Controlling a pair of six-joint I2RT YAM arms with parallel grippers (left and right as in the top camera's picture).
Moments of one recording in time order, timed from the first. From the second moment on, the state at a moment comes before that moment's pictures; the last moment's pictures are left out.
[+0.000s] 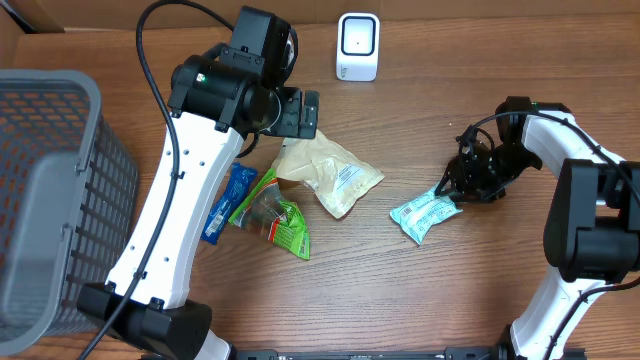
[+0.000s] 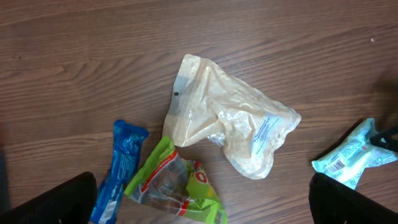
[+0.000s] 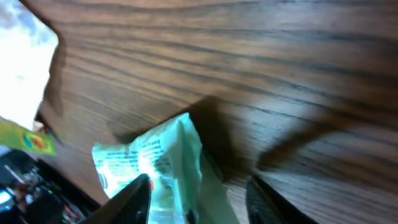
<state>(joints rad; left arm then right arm) -0.35 1.73 1.94 -1.34 -0.05 -0.23 -0.07 2.05 1.35 -1.12 -0.54 -0.12</state>
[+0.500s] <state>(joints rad) -0.32 1.74 2.11 -1.44 -0.05 -0.18 0.06 2.01 1.23 -1.02 -0.51 -0.11</state>
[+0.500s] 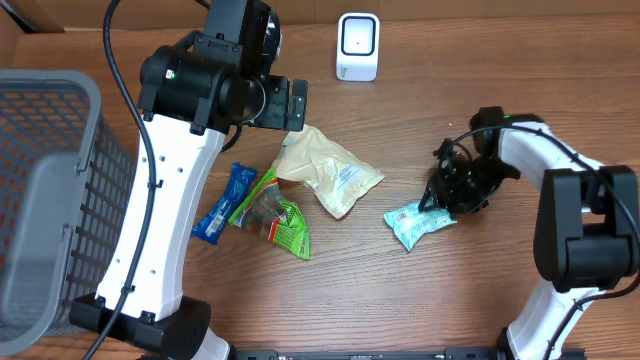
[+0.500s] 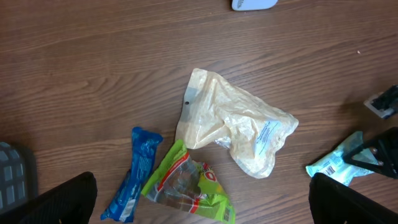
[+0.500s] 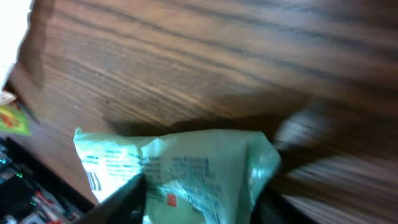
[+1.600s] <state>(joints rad) 0.00 1.74 2.11 -1.42 0.02 -0.18 0.08 1.57 1.49 -0.78 -0.72 0.07</state>
